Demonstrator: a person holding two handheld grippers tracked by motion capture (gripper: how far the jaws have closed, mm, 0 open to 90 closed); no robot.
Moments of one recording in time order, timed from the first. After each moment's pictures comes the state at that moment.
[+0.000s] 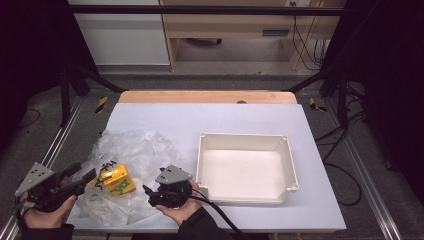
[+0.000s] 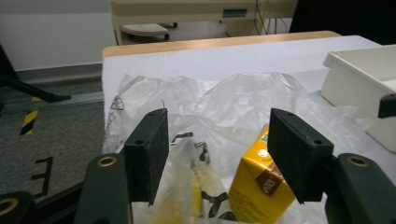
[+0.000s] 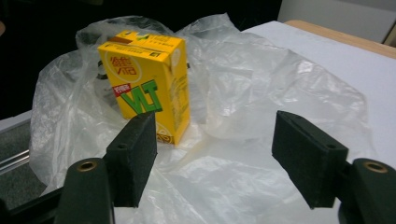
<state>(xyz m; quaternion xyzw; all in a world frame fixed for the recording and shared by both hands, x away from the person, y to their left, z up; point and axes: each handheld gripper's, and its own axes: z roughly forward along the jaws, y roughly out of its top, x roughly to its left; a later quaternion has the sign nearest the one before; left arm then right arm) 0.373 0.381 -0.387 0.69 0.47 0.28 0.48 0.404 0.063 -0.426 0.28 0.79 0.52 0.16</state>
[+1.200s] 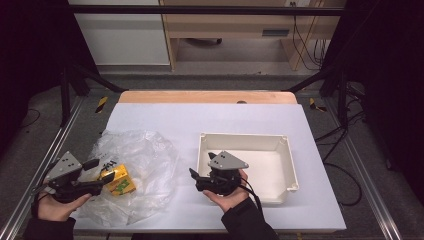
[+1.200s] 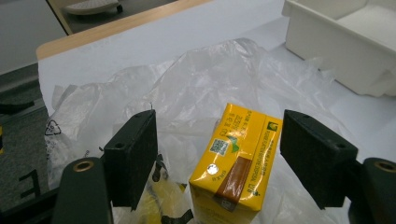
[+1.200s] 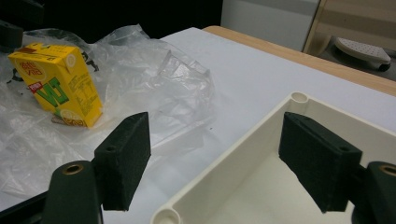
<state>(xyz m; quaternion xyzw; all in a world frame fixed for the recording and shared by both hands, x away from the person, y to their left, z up) 0.399 0.350 -0.380 0.79 0.39 0.24 0.41 0.418 -0.053 -0.397 0.34 0.76 0.51 0.22</state>
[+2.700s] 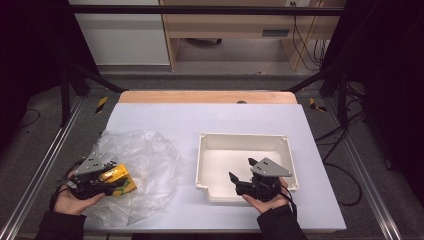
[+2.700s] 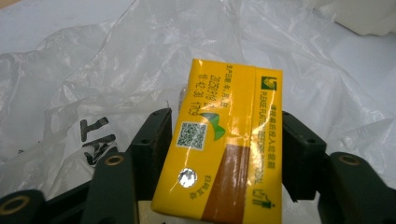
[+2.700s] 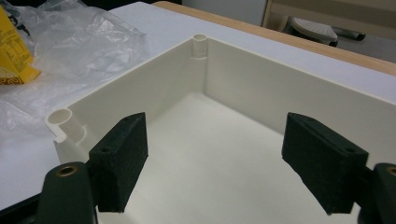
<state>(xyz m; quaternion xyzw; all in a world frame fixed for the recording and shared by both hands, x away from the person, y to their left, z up) 0.421 0.334 -0.409 0.85 0.35 0.18 0.35 0.407 -0.147 -0.416 0.39 0.75 0.47 0.25</state>
